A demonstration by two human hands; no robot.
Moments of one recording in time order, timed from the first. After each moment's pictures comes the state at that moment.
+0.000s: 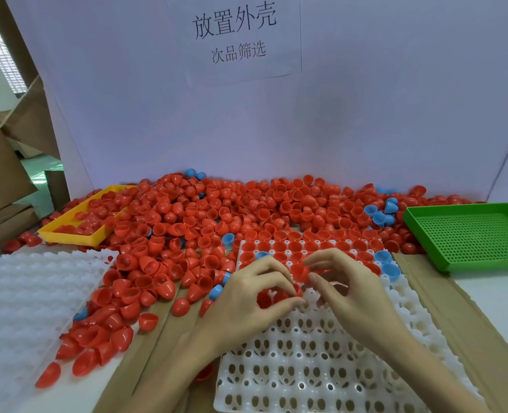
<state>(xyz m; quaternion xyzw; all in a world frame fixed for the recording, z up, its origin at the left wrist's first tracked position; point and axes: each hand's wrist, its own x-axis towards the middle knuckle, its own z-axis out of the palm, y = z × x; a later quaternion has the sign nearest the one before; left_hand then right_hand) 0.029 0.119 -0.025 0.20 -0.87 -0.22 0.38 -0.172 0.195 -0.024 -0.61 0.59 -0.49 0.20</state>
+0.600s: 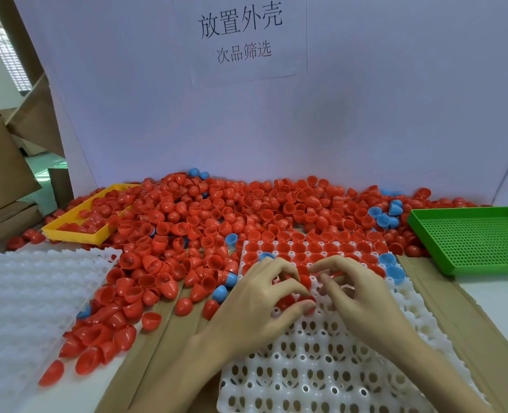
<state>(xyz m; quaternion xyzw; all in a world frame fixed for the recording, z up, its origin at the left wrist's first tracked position) 0.025 0.124 -0.029 0.24 -0.91 -0.11 0.31 -0.175 0.195 -0.024 -0.60 0.62 -0.46 0.18</state>
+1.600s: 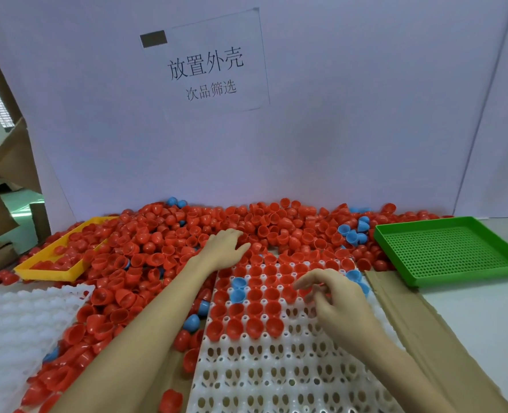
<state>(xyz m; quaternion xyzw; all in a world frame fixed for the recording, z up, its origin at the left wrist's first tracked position) -0.031 -0.059 -0.007 0.47 -0.87 -0.08 0.08 -0.198 0.197 -0.009 -0.58 0.66 -0.45 0.16</state>
